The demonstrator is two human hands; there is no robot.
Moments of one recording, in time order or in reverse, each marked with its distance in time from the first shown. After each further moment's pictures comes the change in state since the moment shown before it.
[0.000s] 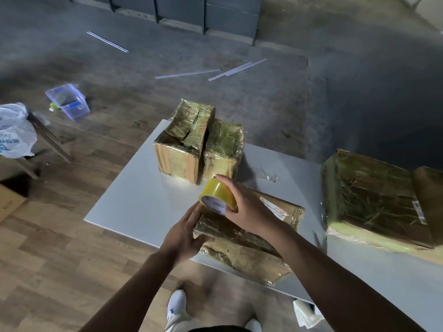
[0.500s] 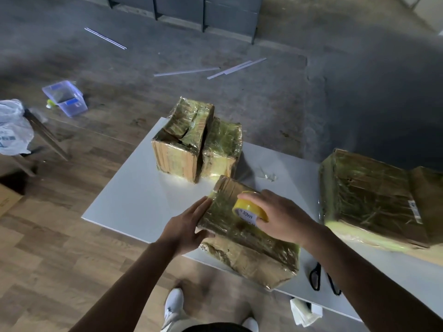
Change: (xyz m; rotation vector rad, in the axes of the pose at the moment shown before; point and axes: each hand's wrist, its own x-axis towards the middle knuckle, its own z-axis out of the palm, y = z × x) left_hand 0.010 0.014 -0.014 0.213 -0.066 0.088; right_hand -0.045 0.017 -0.056 -0.358 -0.195 0.041
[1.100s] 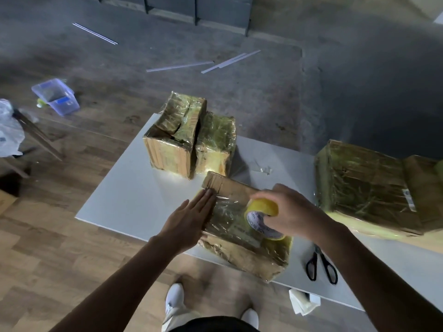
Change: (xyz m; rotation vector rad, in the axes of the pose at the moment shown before) left_hand 0.013 0.010 0.009 0.375 -0.037 0.213; right_hand -0.019 0.006 -0.014 0.154 0.023 0.160
